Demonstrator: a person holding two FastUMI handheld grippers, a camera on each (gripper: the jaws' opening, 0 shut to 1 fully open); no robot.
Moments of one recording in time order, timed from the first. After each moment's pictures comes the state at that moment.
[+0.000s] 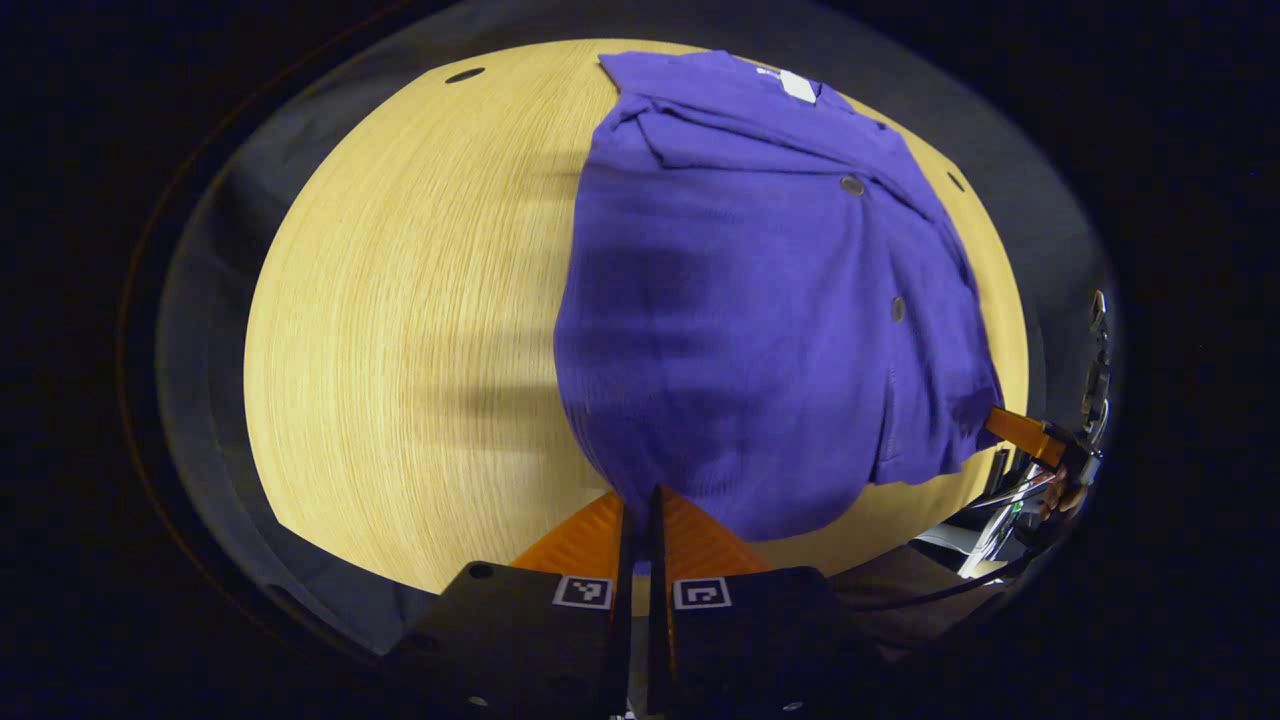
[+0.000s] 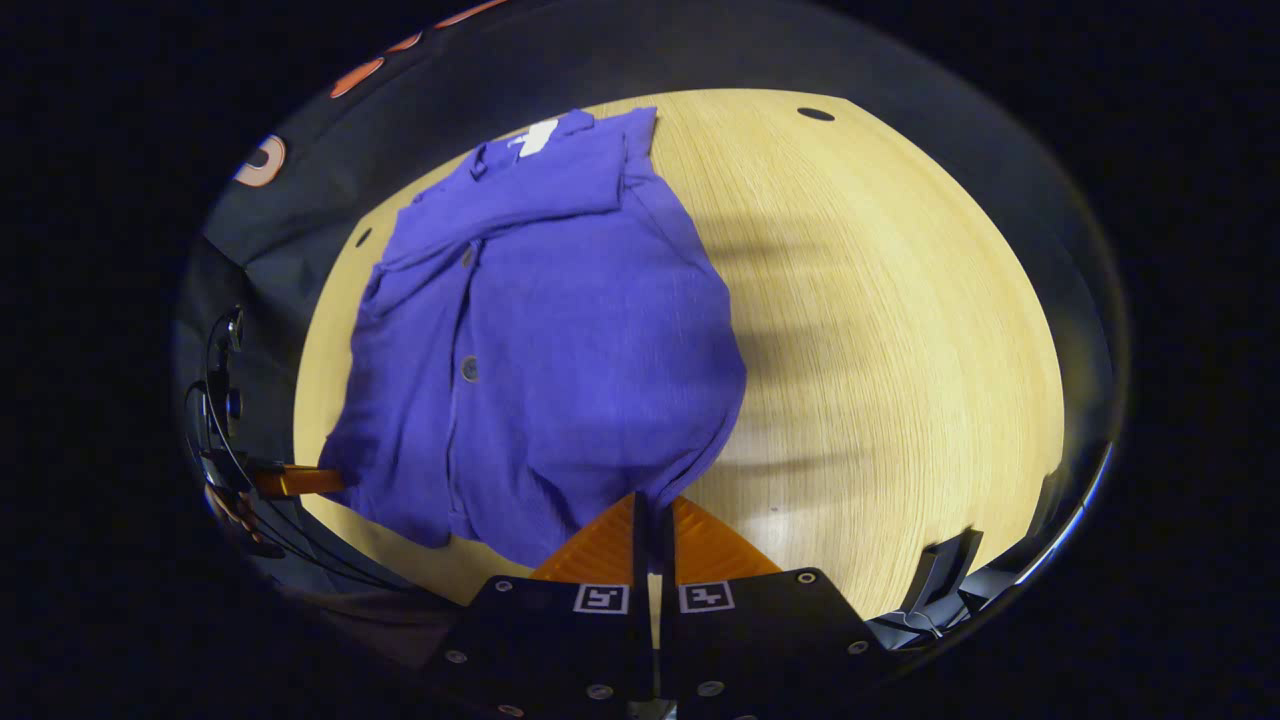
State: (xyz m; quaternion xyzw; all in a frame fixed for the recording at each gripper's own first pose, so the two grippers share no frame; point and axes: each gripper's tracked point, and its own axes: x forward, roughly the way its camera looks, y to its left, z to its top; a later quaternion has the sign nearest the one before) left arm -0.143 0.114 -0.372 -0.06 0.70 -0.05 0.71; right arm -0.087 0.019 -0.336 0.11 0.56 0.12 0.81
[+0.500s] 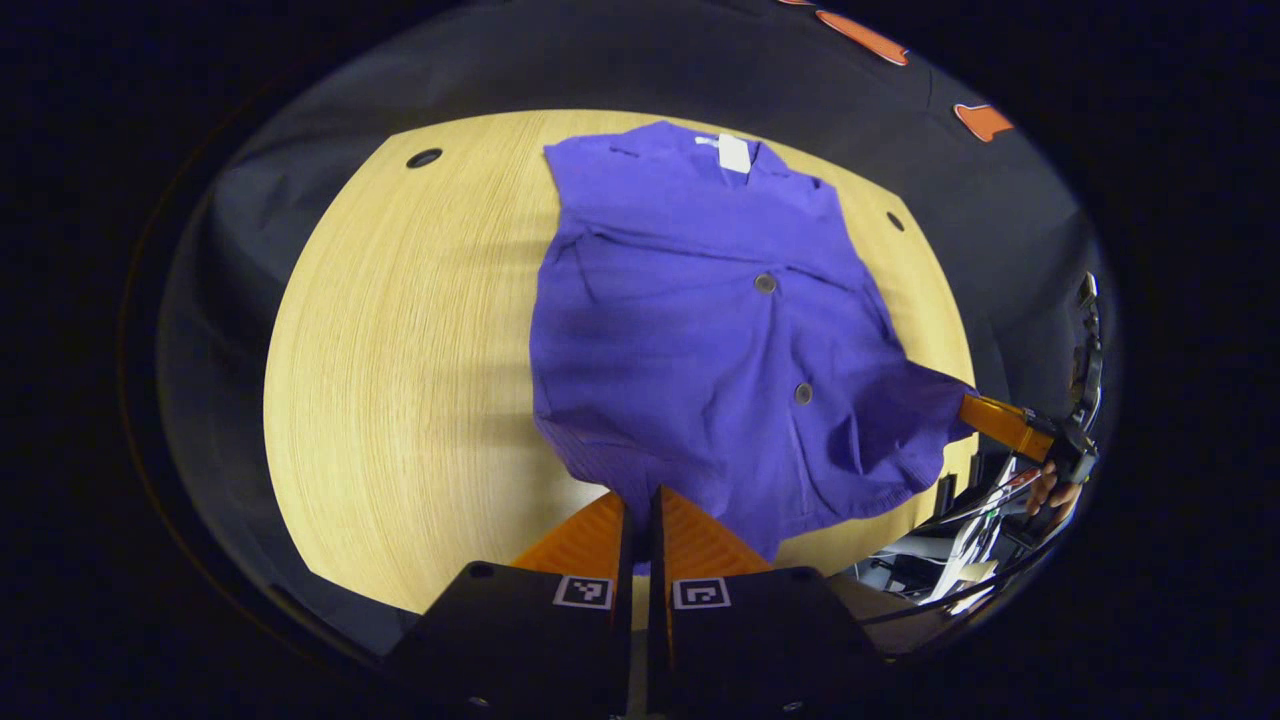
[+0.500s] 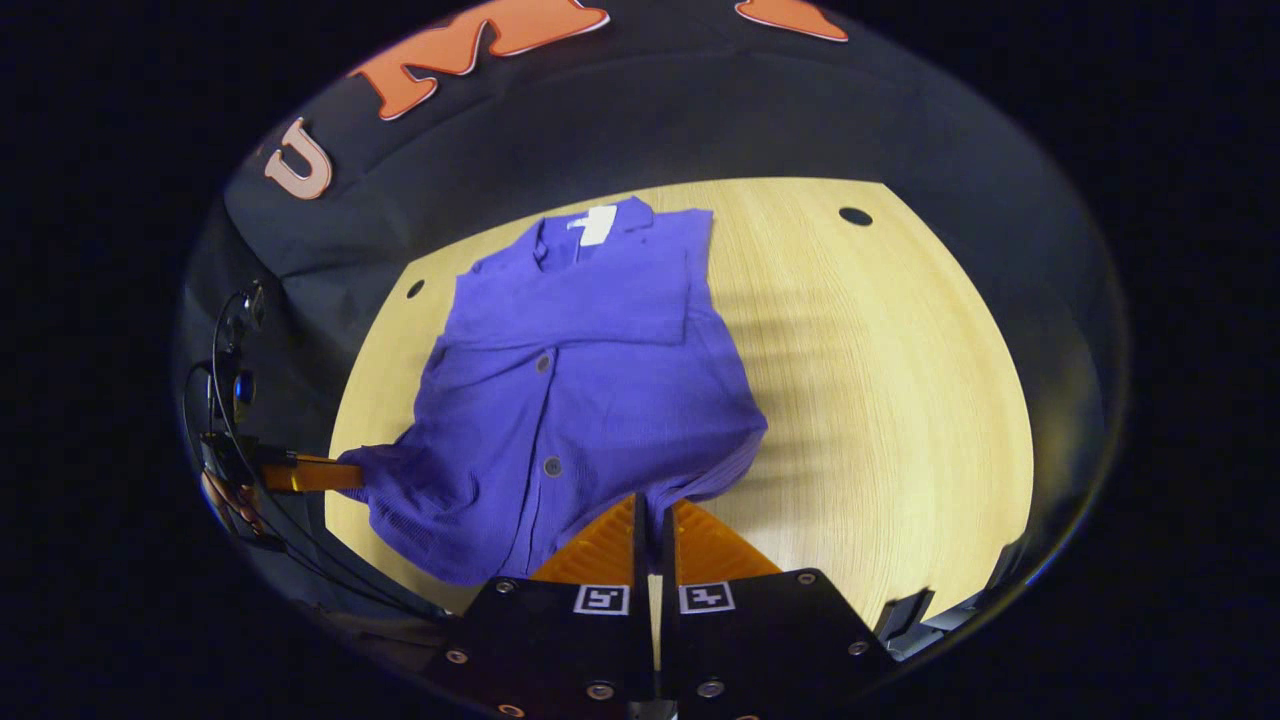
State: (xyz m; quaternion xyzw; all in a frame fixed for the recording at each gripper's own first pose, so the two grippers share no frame) left arm -0.059 0.087 -0.304 -0.06 0.64 -0.10 0.76; right arm -0.026 0.034 -0.250 0.10 0.47 0.15 0.86
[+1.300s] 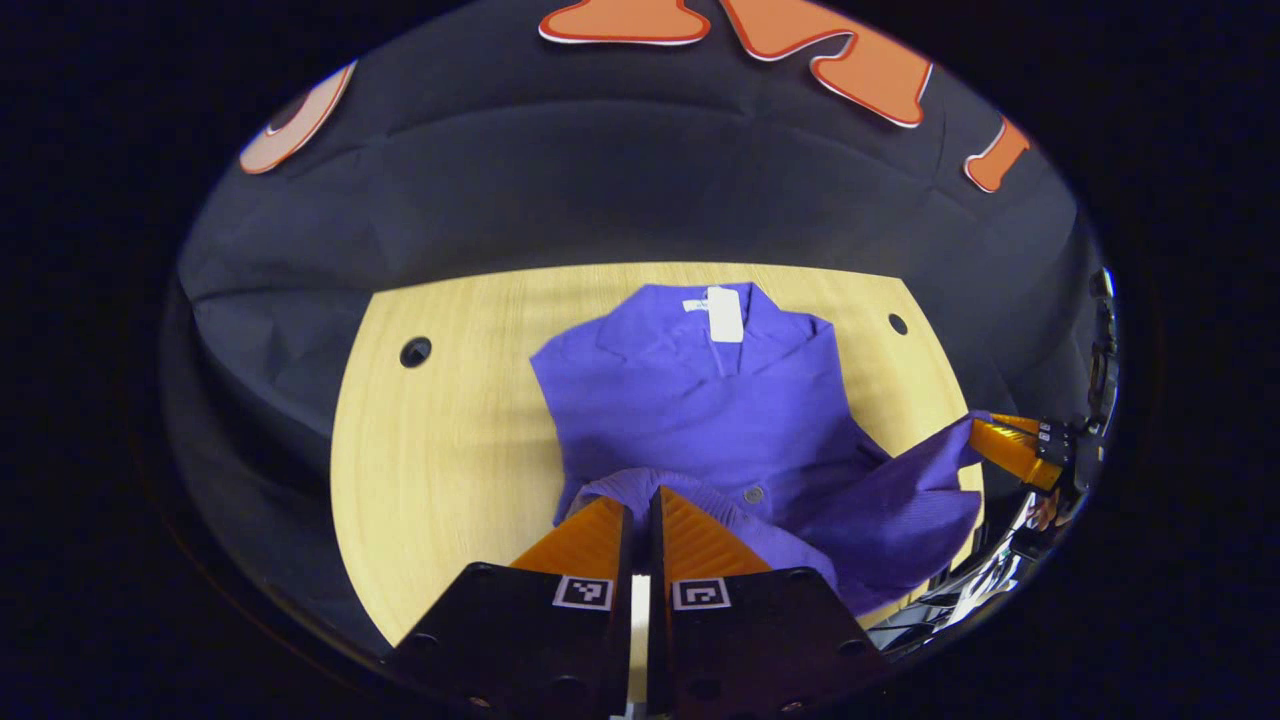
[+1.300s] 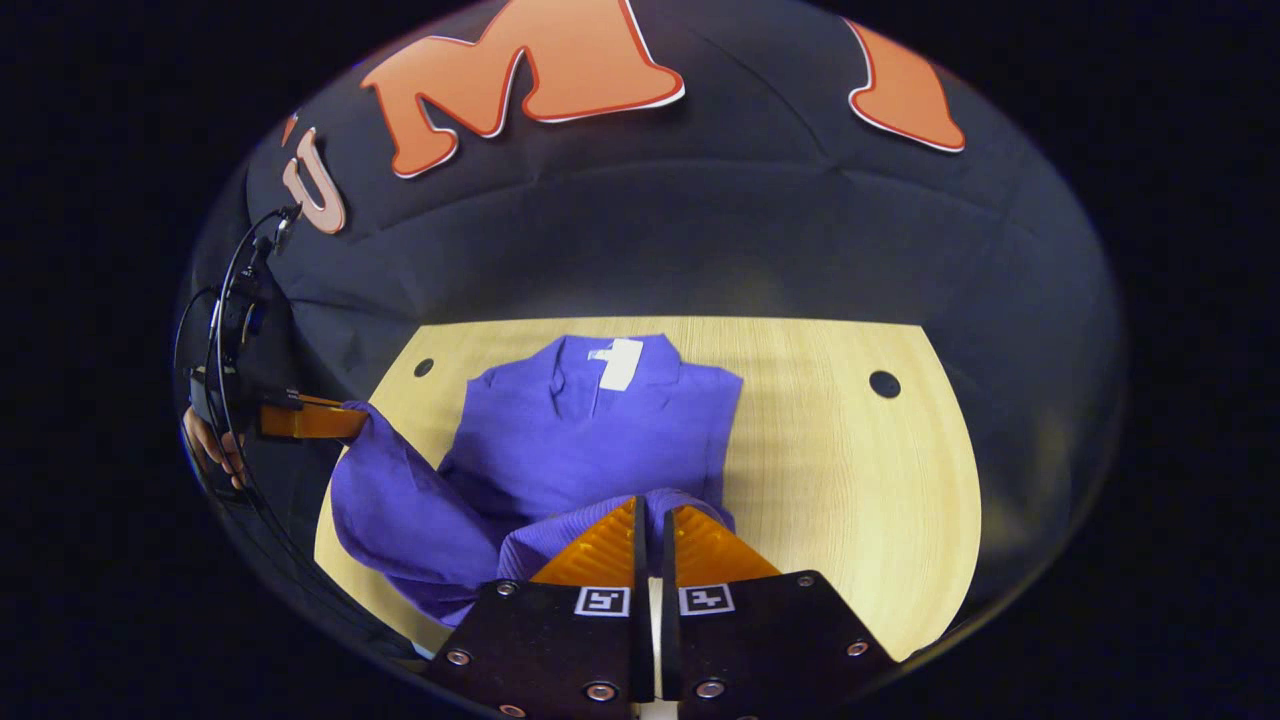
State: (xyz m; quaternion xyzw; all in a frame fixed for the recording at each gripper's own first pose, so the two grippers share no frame) left arm 0.167 0.083 -0.230 0.00 0.54 -0.09 0.84; right arm 0.138 0.050 -0.151 0.05 0.38 0.16 0.91
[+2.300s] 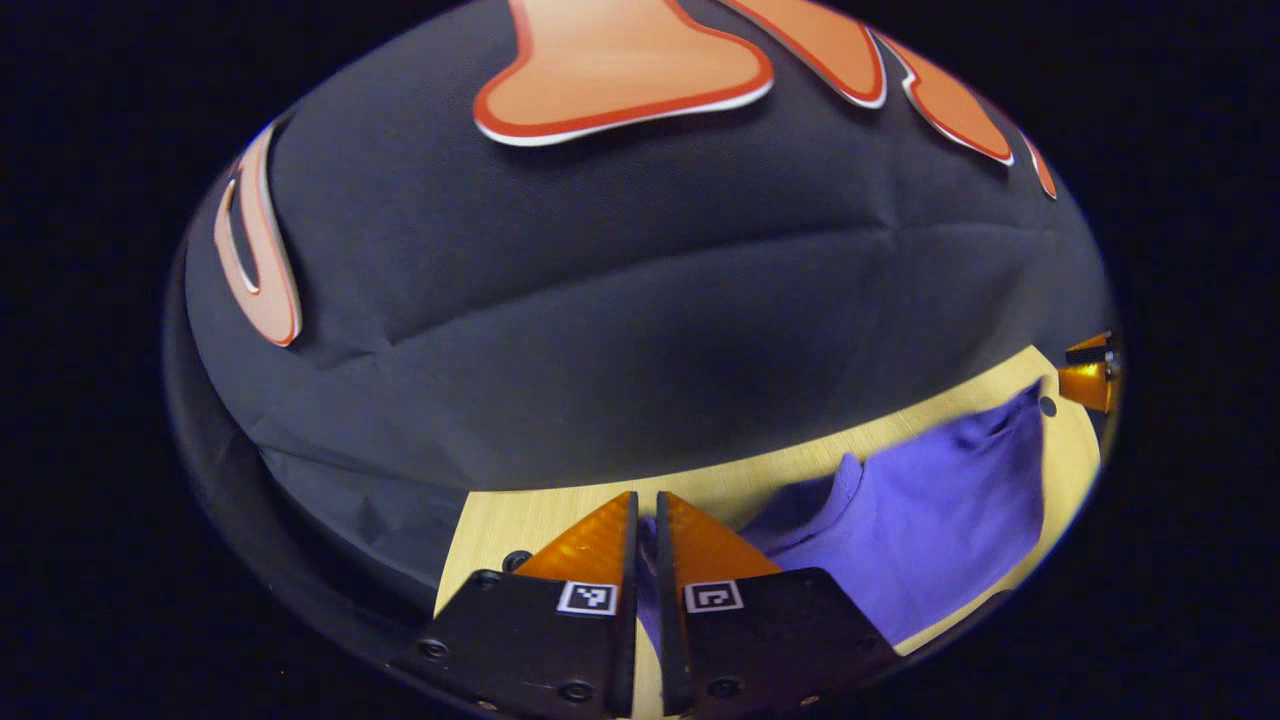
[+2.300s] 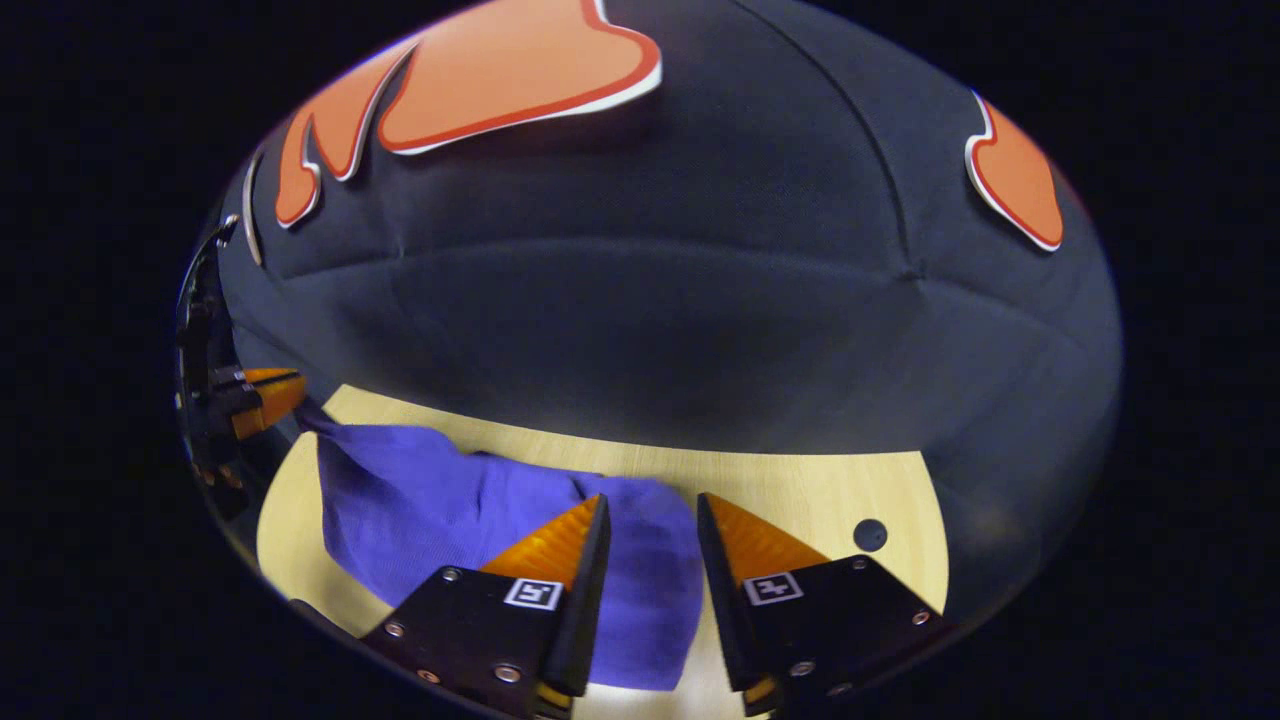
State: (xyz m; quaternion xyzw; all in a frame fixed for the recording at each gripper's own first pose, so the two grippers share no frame) left arm 0.366 0.125 -0.222 0.13 0.32 0.04 0.94; right arm 0.326 0.051 -0.146 -0.02 0.28 0.12 0.95
